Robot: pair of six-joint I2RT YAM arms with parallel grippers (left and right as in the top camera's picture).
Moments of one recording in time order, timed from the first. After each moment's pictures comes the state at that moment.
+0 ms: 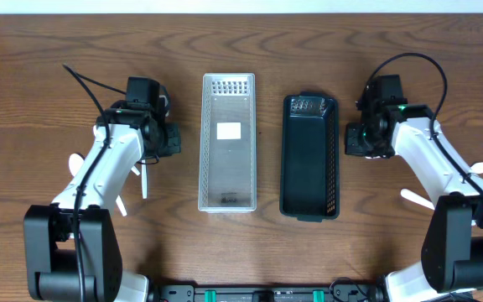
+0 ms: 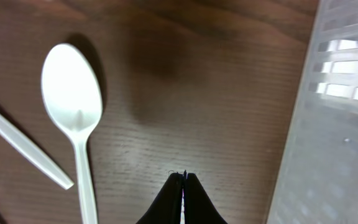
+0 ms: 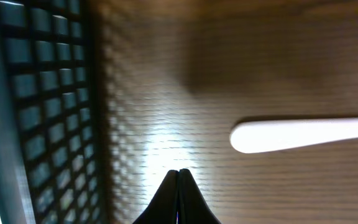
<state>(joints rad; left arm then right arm) -0.09 1.65 1.09 -0.74 0.06 -0.20 0.09 1.70 1.12 -0.77 -0.03 0.18</state>
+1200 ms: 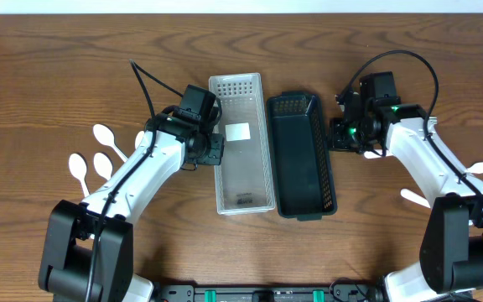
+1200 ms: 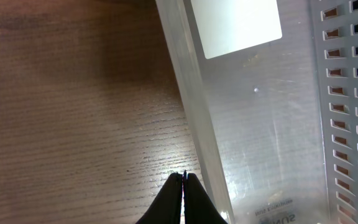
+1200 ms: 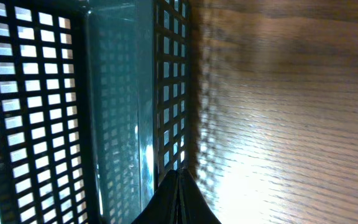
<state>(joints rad) -0.36 1.66 1.09 -0.72 0.10 -0.20 0.12 1.70 1.12 -0.69 -0.36 0.17</state>
